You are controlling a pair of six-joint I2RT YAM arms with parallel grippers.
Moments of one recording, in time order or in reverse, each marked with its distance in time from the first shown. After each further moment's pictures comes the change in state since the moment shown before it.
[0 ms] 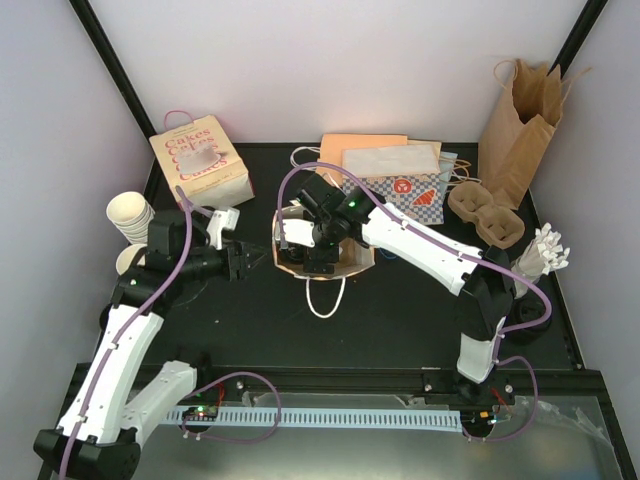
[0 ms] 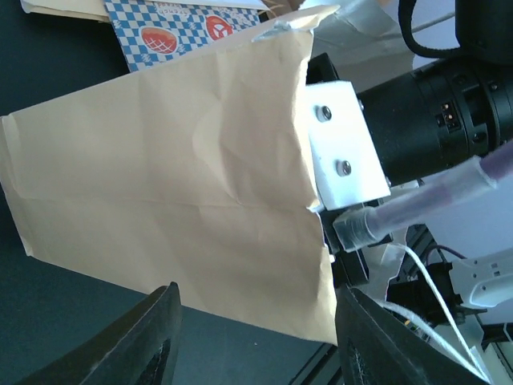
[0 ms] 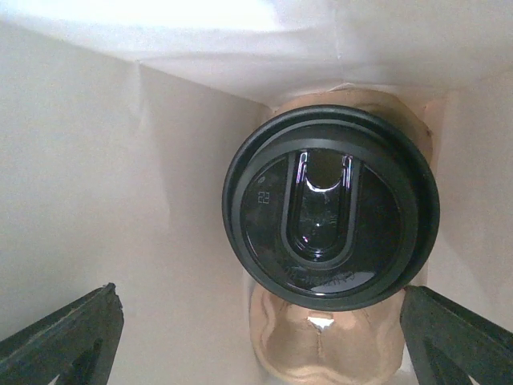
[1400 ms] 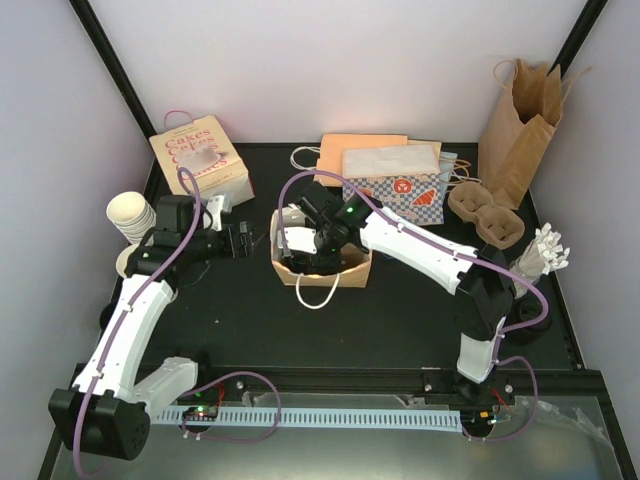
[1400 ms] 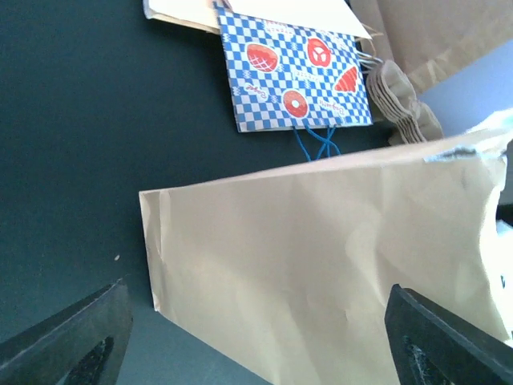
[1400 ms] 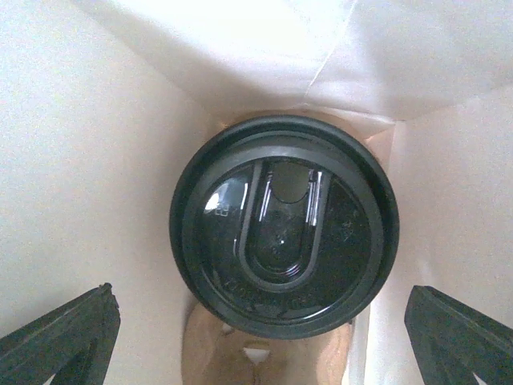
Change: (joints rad) left arm 0.089 0.173 0.000 0.084 -0.115 -0.028; right arm 0.000 0.003 -0.071 0.029 0.005 -0.027
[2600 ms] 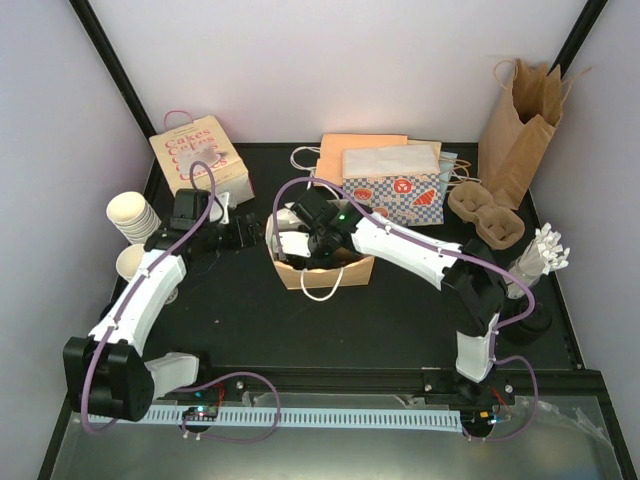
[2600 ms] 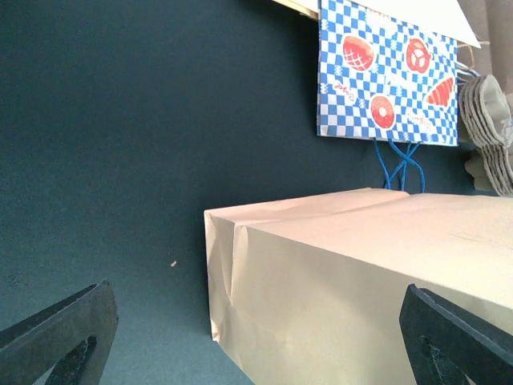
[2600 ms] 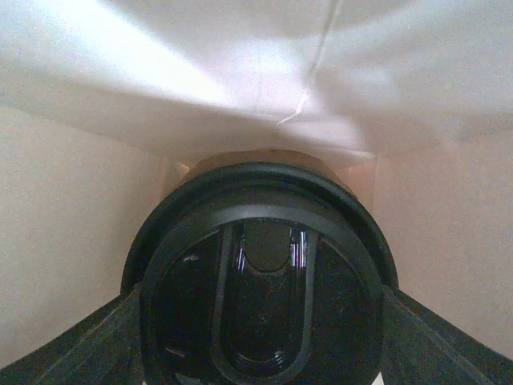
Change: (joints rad) left arm 0.001 0.210 -0.016 0.097 -0.111 -0.069; right arm 0.003 0.047 -0.076 0.170 -0.008 -0.029
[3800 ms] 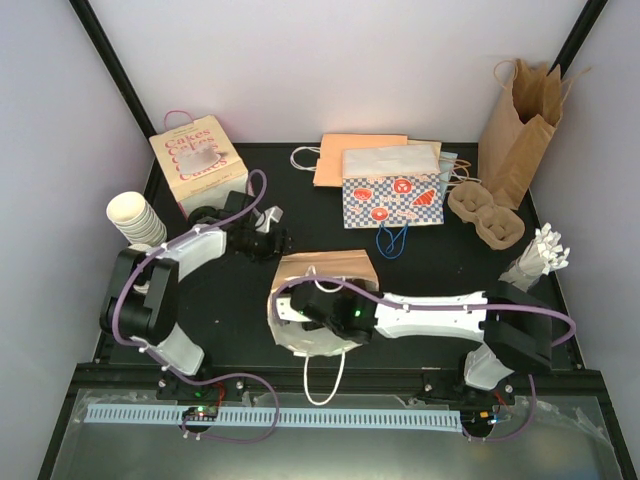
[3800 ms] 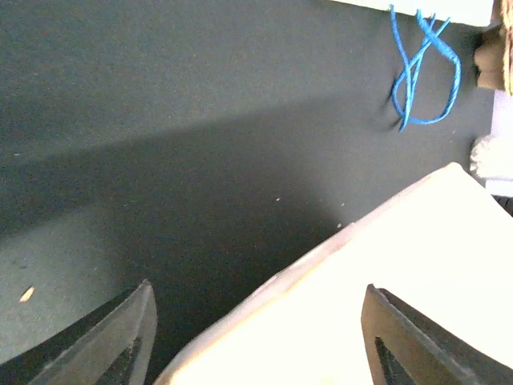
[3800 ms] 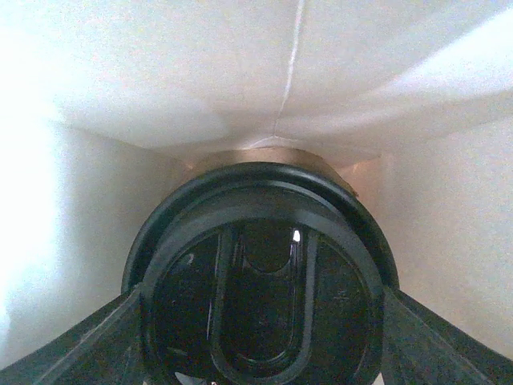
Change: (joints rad) left arm -0.155 0.454 0.024 0.181 0.201 -0.028; right arm 0.412 -0.315 -0.629 0.601 0.607 0.086
